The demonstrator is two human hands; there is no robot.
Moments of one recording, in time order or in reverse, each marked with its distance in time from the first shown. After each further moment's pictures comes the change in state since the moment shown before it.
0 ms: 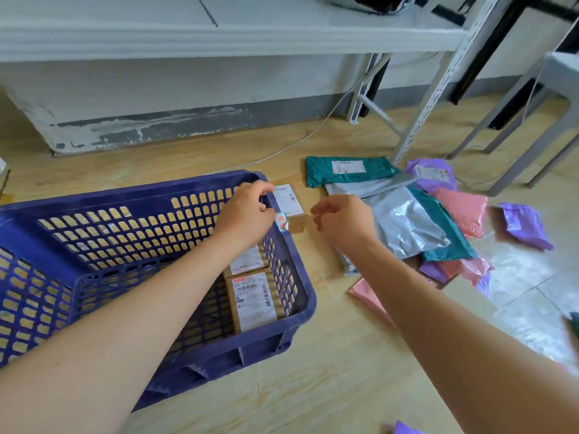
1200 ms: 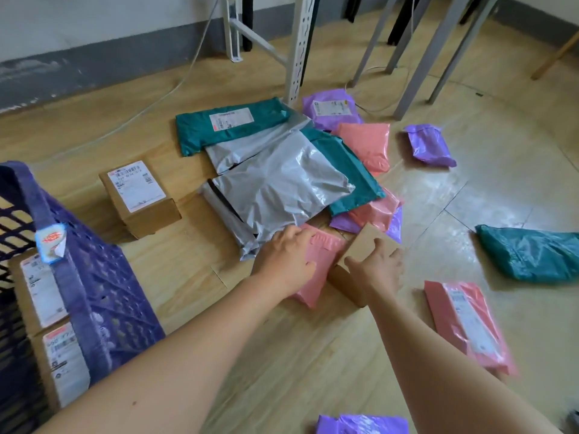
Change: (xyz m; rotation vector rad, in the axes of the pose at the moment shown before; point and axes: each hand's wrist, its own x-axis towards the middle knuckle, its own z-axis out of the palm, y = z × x) left_hand 0.017 0.101 0.304 0.377 -0.572 0.345; right_hand 0.044 0.336 -0.077 -0.144 0.348 0.769
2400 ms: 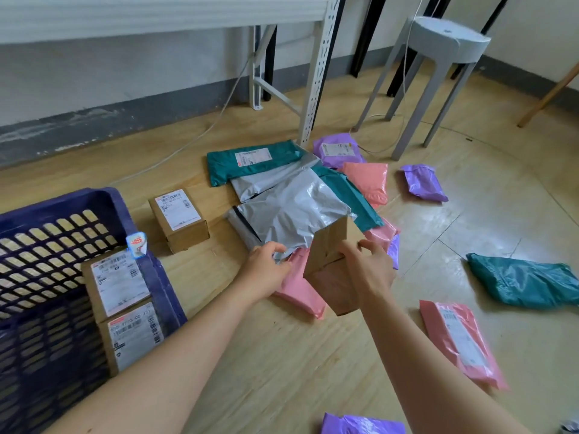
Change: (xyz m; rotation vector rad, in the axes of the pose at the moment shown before) left_hand -0.072 -0.015 -0.056 -0.573 0.093 -0.316; right_hand -0.094 -0.053 -0.067 0.494 -0.065 -0.029
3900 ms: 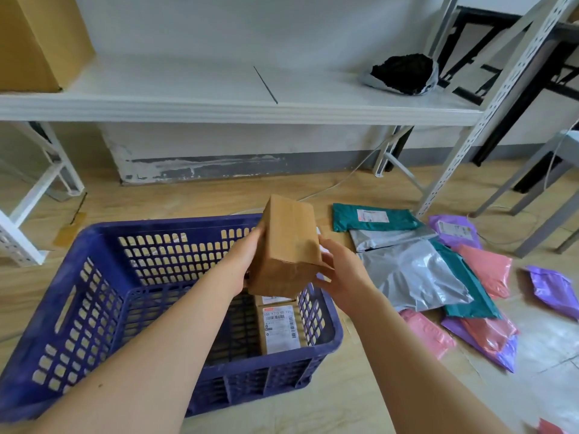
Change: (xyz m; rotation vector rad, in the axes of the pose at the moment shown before) left_hand -0.154 -0.085 -0.242 -0.873 0.370 -0.377; right_hand -0.235 -0.121 0.130 0.362 -0.914 -0.032
